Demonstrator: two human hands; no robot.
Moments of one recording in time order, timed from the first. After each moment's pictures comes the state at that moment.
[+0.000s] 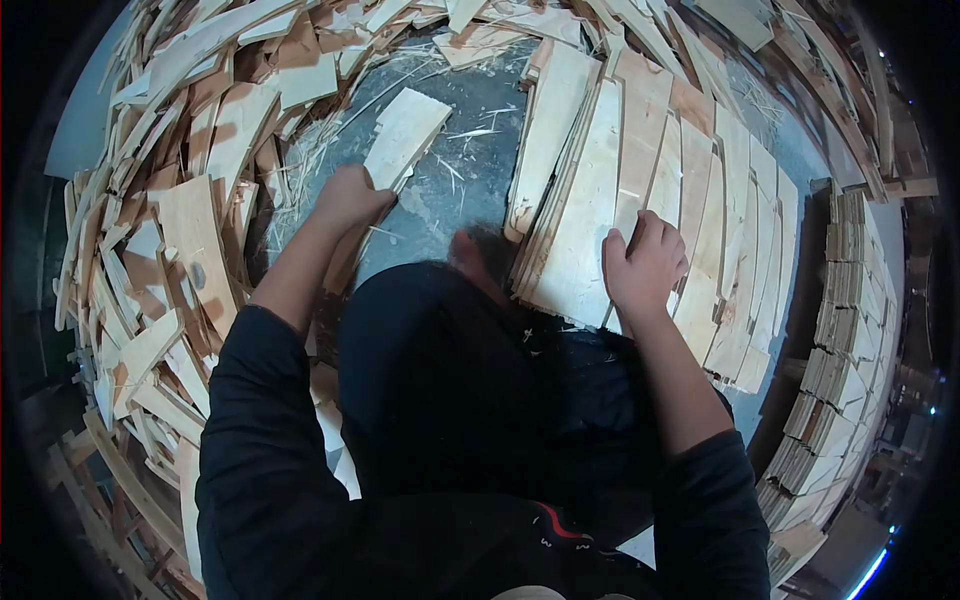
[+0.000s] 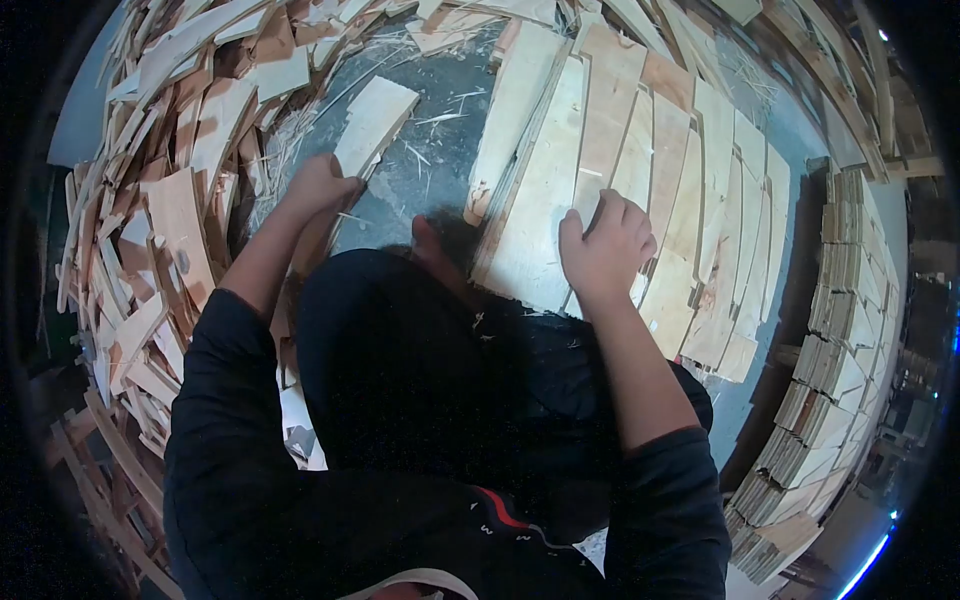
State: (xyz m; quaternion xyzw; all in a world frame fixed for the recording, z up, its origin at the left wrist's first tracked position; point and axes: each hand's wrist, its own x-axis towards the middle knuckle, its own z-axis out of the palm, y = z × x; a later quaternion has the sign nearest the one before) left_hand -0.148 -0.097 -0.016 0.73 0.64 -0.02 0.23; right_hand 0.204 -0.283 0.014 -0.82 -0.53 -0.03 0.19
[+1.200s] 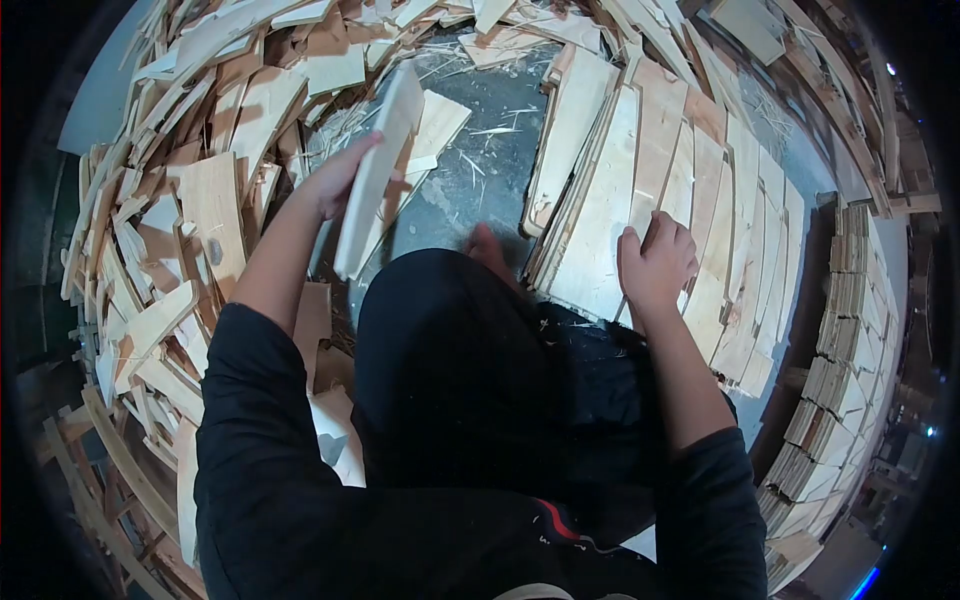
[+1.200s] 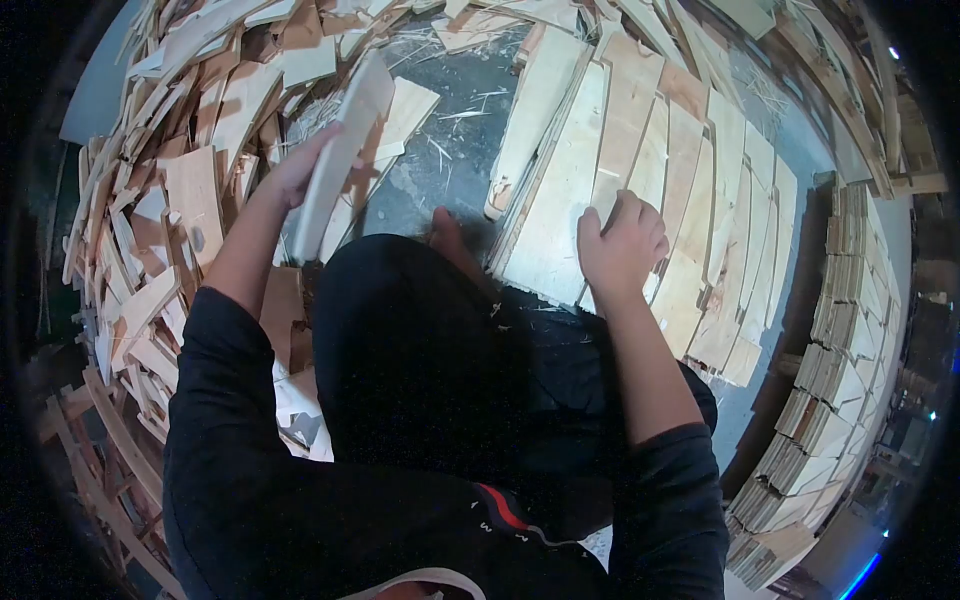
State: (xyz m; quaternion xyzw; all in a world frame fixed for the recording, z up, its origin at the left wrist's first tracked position) left_hand -0.181 -0.100 0.020 0.41 0.54 0.21 0.71; right_hand 0.202 -0.281 0.016 -0.83 -0.52 -0.02 0.19
